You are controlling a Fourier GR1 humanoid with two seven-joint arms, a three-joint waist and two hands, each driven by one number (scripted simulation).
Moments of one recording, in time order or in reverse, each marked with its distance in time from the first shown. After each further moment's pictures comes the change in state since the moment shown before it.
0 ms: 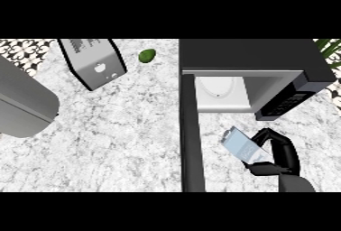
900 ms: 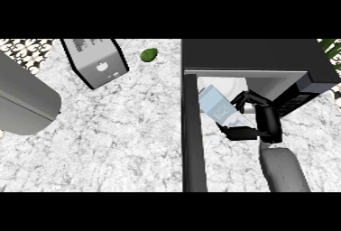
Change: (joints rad) left arm -0.010 -0.003 0.044 0.016 0.033 -0.029 0.015; right arm -0.111 0.099 0.131 -0.387 0.086 -0.237 0.447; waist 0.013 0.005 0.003
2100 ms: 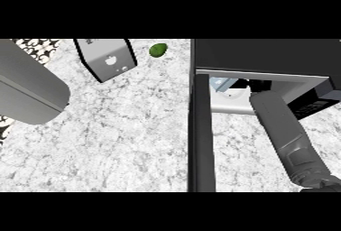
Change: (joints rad) left arm -0.117 0.053 0.043 0.076 0.025 -0.030 0.028; right arm -0.625 -0.136 -0.159 0.850 0.214 -0.491 -0.090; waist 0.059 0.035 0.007
